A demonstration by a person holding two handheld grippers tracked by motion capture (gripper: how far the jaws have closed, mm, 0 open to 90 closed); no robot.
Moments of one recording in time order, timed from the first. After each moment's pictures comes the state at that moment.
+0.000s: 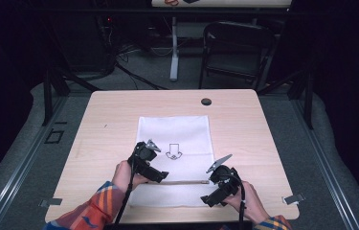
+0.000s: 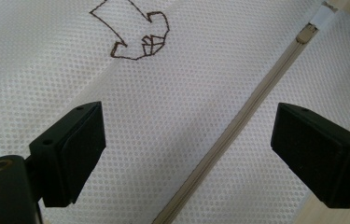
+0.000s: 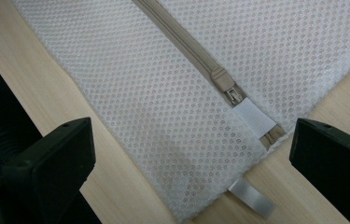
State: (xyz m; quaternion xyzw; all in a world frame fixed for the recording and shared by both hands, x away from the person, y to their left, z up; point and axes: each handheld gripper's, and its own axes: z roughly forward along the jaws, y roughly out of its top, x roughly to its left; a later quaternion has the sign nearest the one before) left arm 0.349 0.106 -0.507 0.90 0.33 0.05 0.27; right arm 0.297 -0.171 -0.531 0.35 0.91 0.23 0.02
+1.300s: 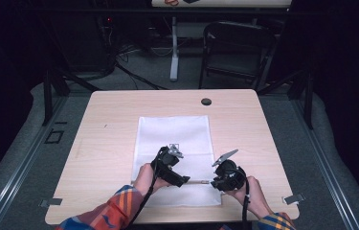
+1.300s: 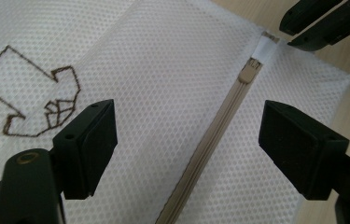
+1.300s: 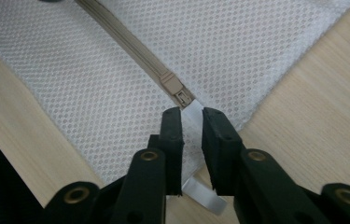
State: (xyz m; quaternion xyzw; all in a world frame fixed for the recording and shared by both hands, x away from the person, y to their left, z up) left arm 0.348 0.043 -0.529 0.91 0.27 0.02 0.31; right arm 0.312 -0.188 -0.531 0.38 0.90 0.23 0.05
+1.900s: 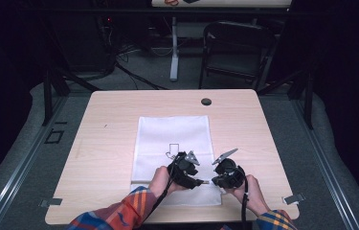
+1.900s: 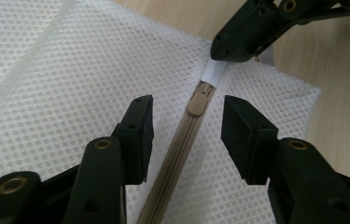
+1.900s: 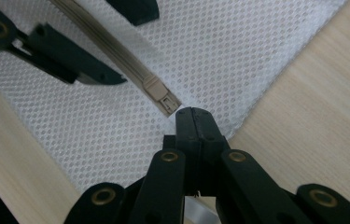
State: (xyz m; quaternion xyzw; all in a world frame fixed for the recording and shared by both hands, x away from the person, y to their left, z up) left arm 0.344 0.000 -0.549 0.93 0.20 -0.01 0.32; right arm 0.321 -0.189 -0.543 0.39 0.89 0.23 0.05
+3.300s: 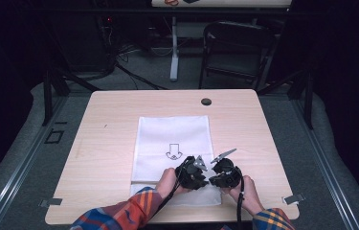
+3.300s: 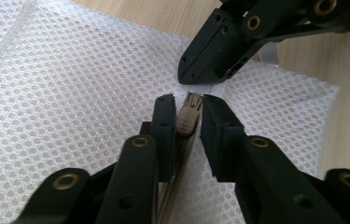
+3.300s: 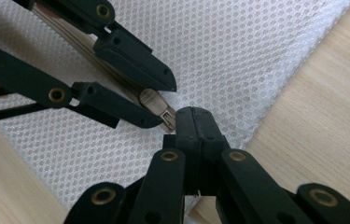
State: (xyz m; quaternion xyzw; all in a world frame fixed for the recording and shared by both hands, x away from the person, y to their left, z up) left arm 0.342 -0.019 -0.564 0.94 0.17 0.00 0.31; right arm 0.327 -0.184 -0.556 0.43 0.87 0.24 0.03
